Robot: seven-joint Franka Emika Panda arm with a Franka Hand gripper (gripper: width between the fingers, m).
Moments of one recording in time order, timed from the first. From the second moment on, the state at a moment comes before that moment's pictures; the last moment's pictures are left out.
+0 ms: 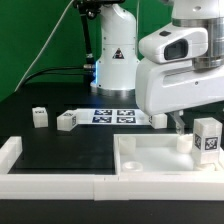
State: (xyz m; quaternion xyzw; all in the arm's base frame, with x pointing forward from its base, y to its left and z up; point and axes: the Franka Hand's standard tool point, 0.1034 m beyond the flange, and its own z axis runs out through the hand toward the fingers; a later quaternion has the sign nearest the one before) arm 0.618 0.112 0.089 -0.99 -0.13 0.03 0.06
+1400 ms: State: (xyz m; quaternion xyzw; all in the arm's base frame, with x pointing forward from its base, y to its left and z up) arm 0.625 0.118 0.088 -0.92 0.38 0.04 0.06
